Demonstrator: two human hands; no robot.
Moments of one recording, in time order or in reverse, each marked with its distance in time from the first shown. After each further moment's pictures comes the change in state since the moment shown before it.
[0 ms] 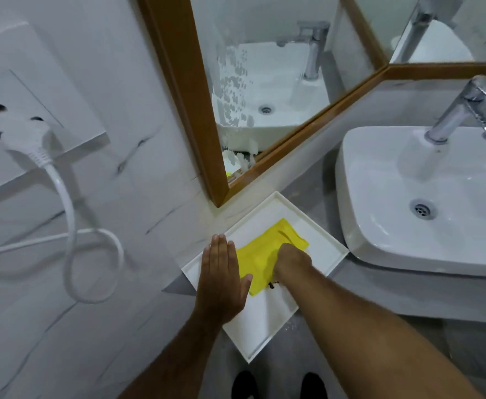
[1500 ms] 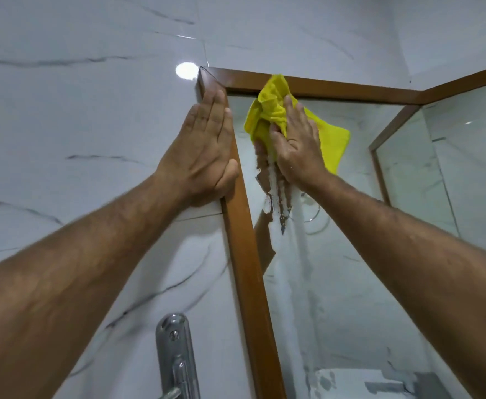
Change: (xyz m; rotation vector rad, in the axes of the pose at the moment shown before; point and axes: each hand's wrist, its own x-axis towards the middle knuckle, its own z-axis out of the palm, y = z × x) left_hand 0.208 0.006 -0.797 0.917 0.966 0.123; right_hand -0.537 -0.579 -0.152 0.231 0.461 -2.326
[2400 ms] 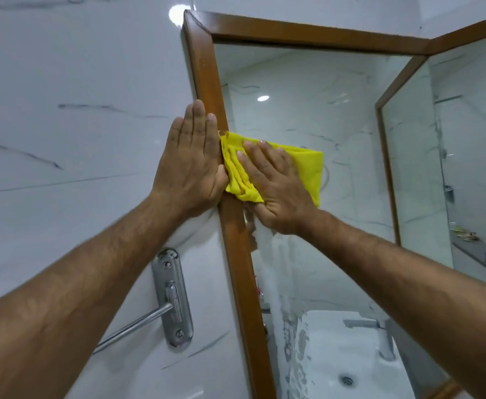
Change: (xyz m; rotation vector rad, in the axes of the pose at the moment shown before) left_hand -0.075 0.060 0.011 -0.106 -0.063 -0.134; right_hand -0.147 -0.005 -0.012 -0.262 -0.268 -0.422
